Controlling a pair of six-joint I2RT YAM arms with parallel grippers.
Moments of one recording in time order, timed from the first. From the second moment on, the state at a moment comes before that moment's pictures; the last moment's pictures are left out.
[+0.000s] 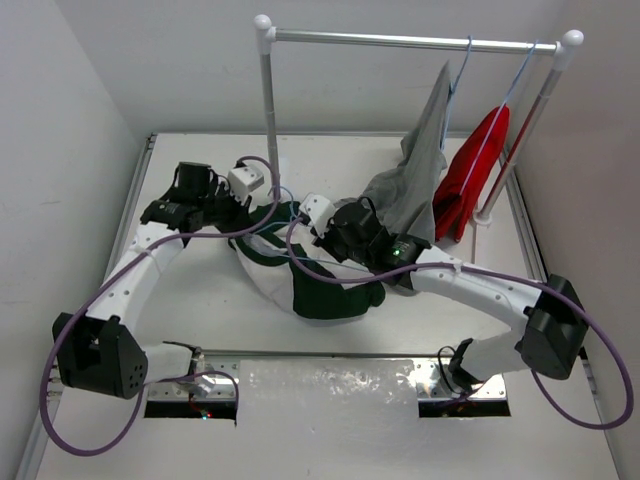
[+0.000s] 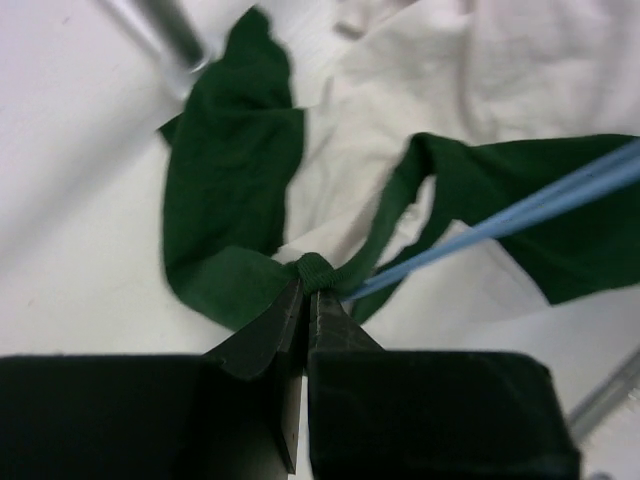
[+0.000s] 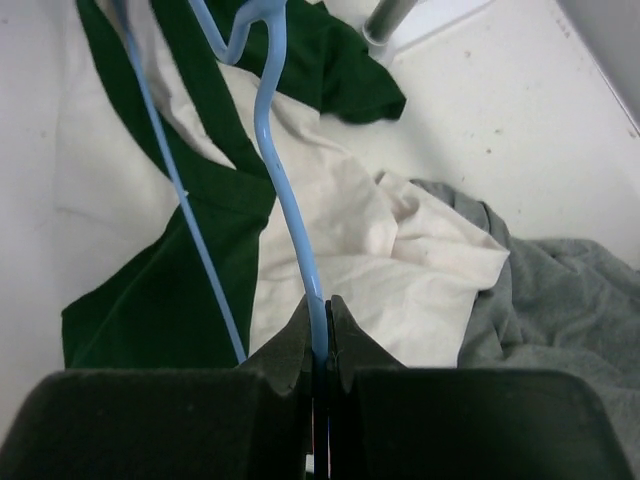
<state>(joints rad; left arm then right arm) -0.17 1.26 1.07 -0.62 0.42 0.42 0.91 1.39 1.02 -0.20 0.17 -0.24</state>
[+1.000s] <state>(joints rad) -0.39 1.20 1.24 -0.62 0.41 0.18 0.93 1.40 0.78 0.29 0.51 0.07</state>
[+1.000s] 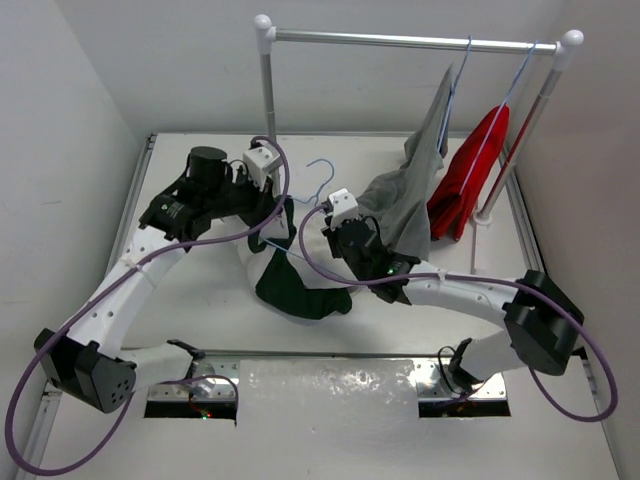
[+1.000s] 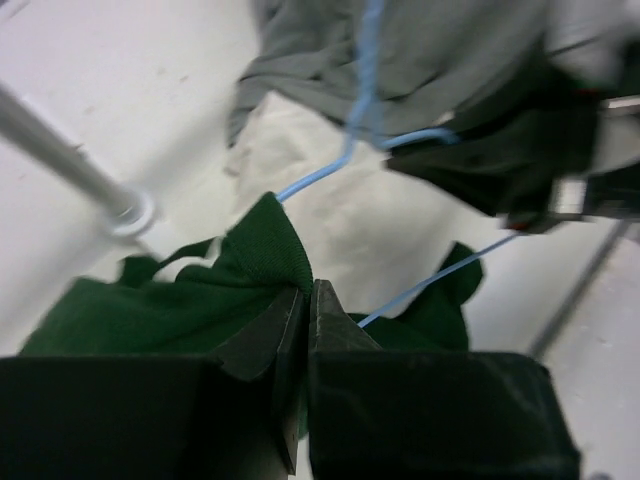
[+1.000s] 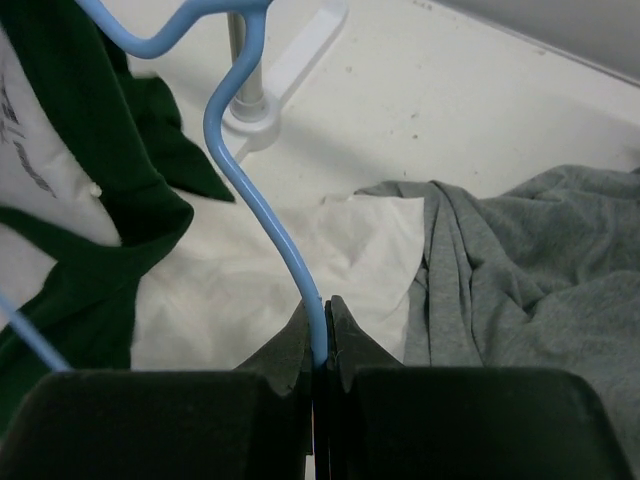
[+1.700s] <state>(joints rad) -0.39 1.27 1.13 -0.61 0.33 0.26 0.91 1.73 0.60 0.86 0.18 -0.07</state>
